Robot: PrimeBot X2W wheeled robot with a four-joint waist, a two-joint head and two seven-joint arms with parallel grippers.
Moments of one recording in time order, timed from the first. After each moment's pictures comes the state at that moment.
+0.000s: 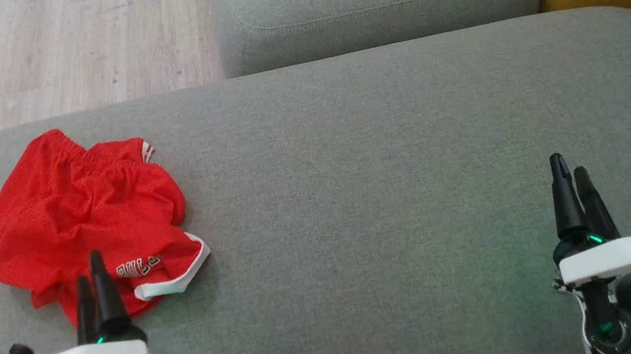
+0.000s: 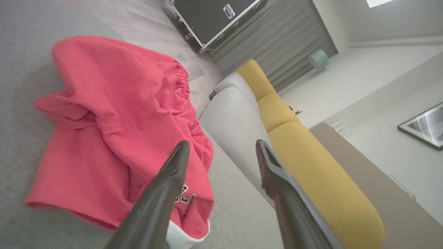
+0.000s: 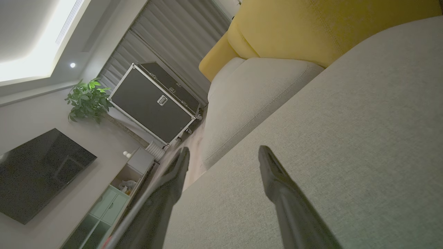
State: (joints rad) left arm 0.00 0.04 0.04 0.15 -1.00 -0.11 -0.04; right arm -0.03 -0.04 -0.01 0.17 0.82 0.13 -0.04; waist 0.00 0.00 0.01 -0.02
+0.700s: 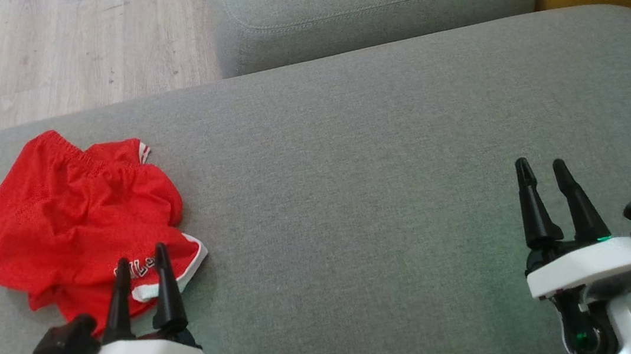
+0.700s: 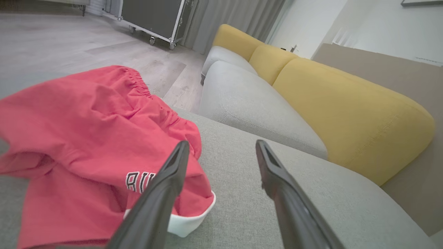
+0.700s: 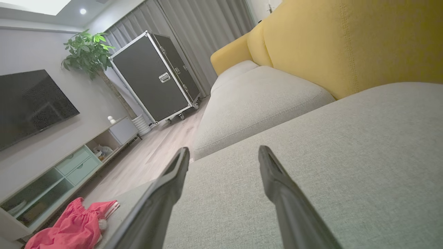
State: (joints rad) left arm 0.00 0.13 -0.17 0.15 -0.62 -0.02 -0.09; right arm -0.04 -0.04 0.05 0.16 0.51 0.13 -0.09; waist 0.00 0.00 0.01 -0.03
